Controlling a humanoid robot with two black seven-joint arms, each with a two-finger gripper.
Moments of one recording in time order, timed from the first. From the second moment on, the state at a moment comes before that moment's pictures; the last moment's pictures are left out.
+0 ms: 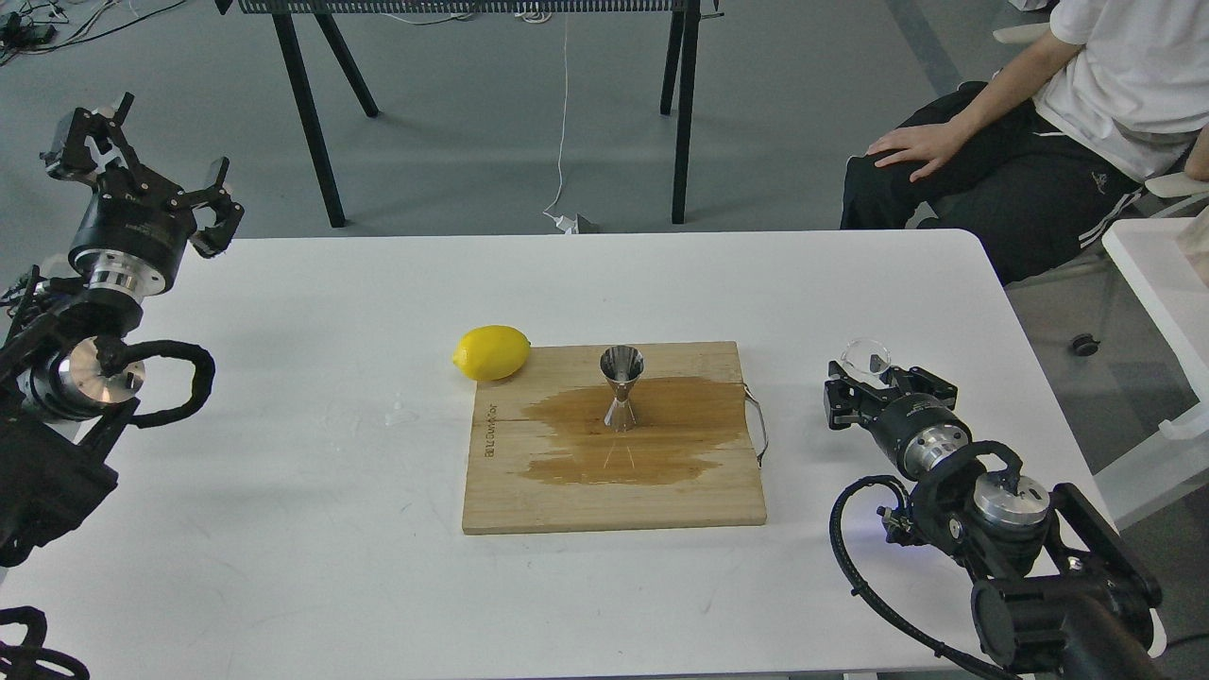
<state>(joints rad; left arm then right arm) -0.63 0.45 -1.00 -0.69 0.12 -0.31 -0.39 0.25 -0.06 1.36 0.91 0.36 -0.05 -0.10</state>
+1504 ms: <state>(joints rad) -0.63 0.45 -1.00 -0.69 0.12 -0.31 -0.39 0.27 -0.06 1.35 0.79 0.38 0.00 -0.10</state>
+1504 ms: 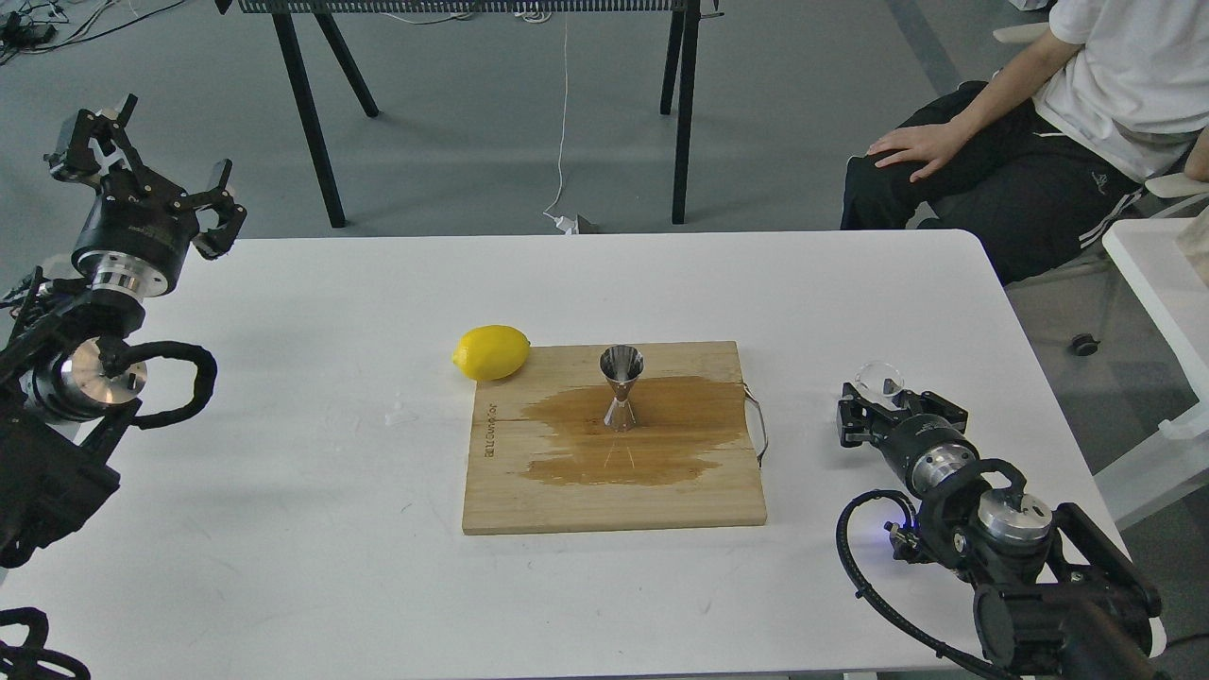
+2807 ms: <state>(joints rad) -0.63 0.44 -1.00 -0.69 0.12 -0.31 -0.39 0.27 -0.07 1.34 0.78 0.37 0.00 -0.05</state>
